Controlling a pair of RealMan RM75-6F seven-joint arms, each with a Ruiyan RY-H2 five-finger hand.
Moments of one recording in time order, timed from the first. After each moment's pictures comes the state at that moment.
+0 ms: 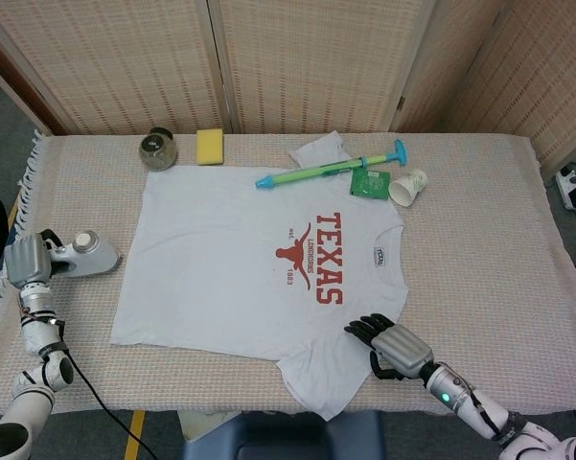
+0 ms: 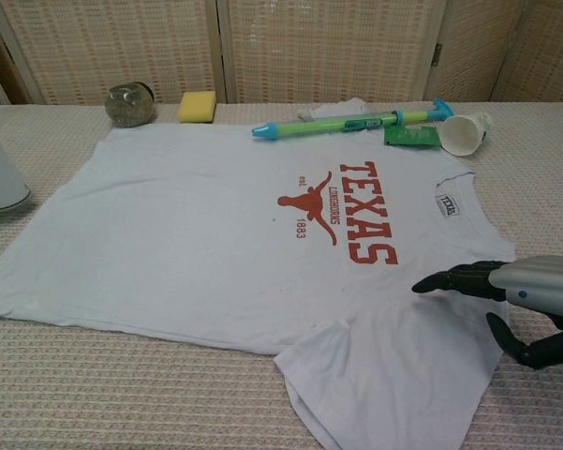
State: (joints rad) left arm -0.62 -1.87 -0.39 -0.24 1.10 0.90 -0.17; right arm 0.54 -1.29 -0.13 -1.63 -1.56 0.87 -0.01
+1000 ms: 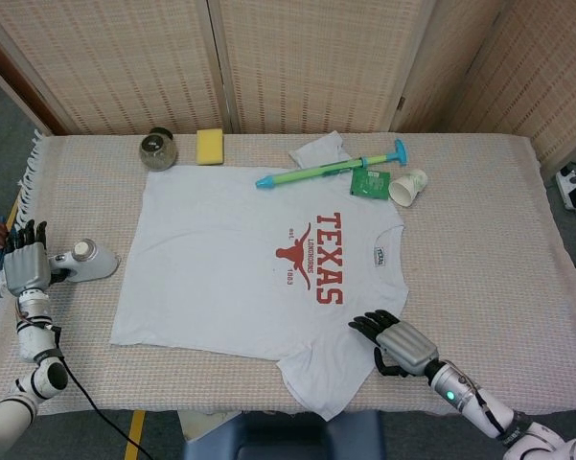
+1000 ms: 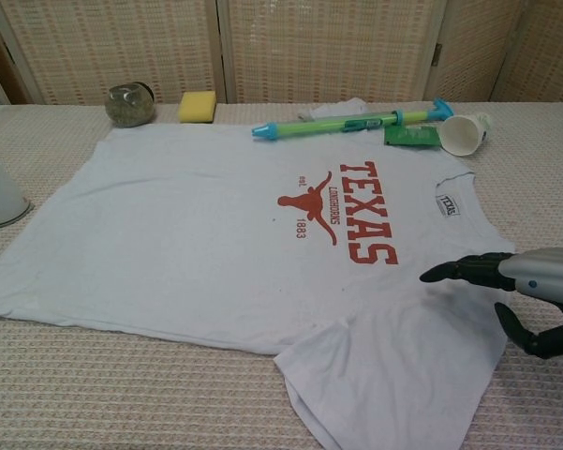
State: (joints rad) left arm -0.52 -1.70 -0.42 -0.65 0.99 0.89 0.20; right arm 0.53 -1.27 -0.13 -1.62 -1.57 0.90 0.02
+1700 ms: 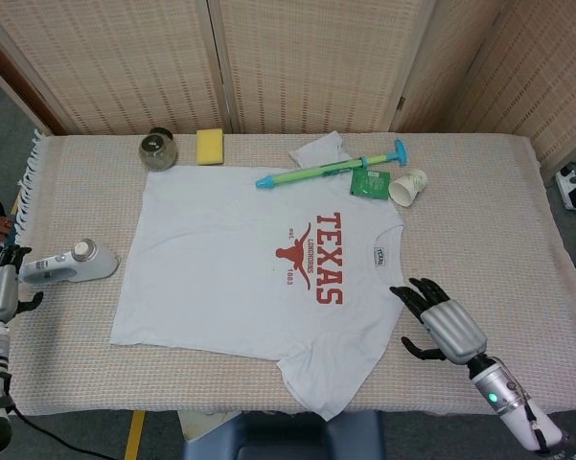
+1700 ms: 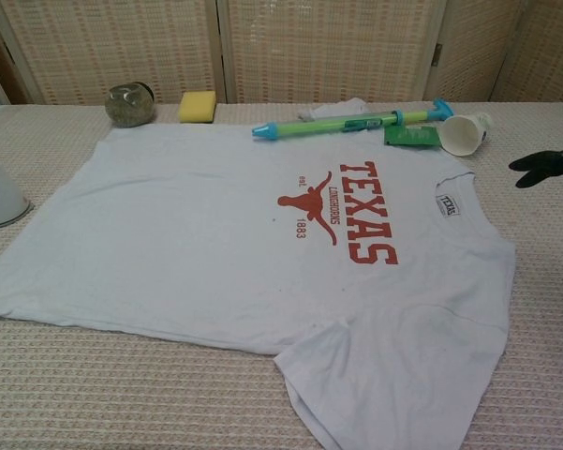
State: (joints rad) left arm -0.29 -1.25 -0.30 -1.36 1.05 1.09 0.26; right arm 0.37 -1.14 -0.09 -1.67 -1.58 1.24 -0.05
